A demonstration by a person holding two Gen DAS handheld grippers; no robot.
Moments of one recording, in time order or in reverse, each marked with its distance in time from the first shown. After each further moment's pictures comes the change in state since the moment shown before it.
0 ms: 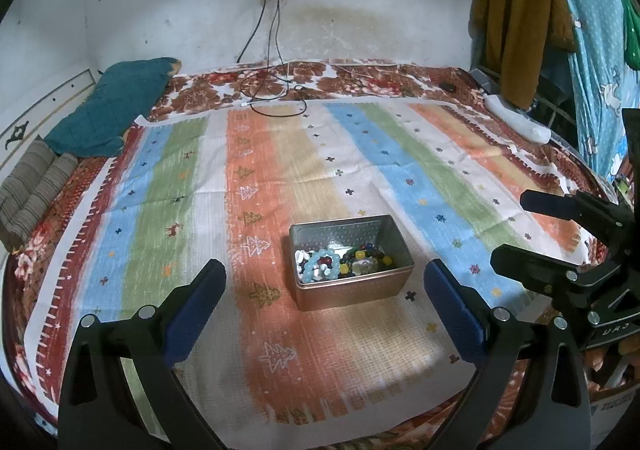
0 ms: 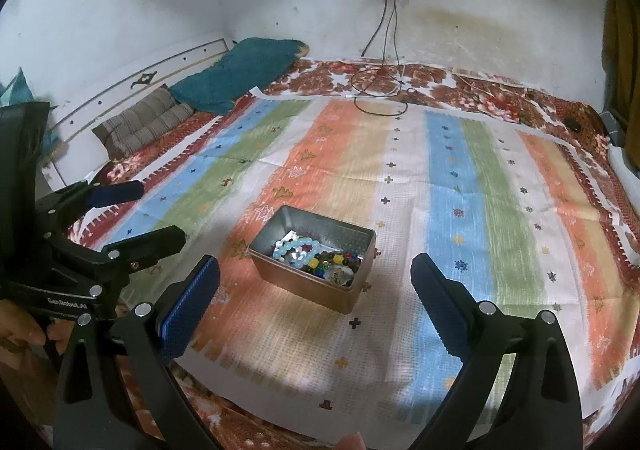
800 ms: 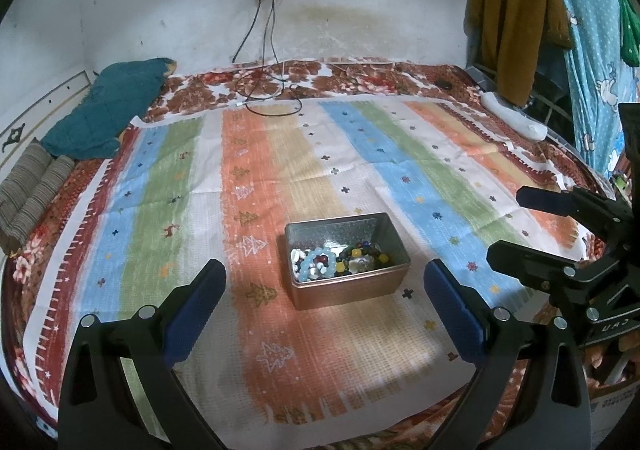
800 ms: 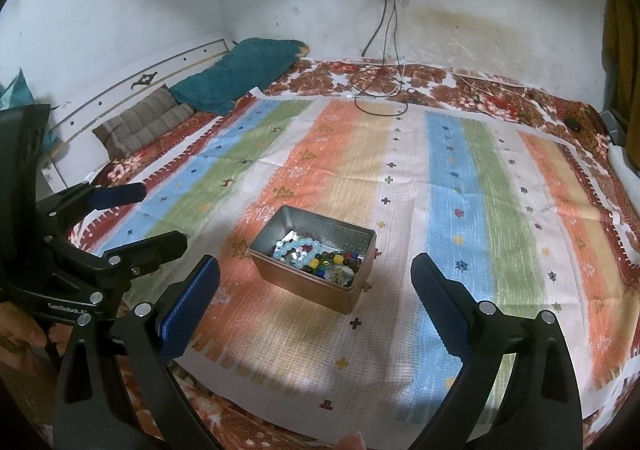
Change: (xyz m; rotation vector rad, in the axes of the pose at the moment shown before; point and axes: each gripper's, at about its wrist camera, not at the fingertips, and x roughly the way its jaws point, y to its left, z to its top) left arm 0.001 0.001 -0.002 0.014 0.003 -0.010; right arm 0.000 0.001 0.000 -0.007 -0.001 0.000
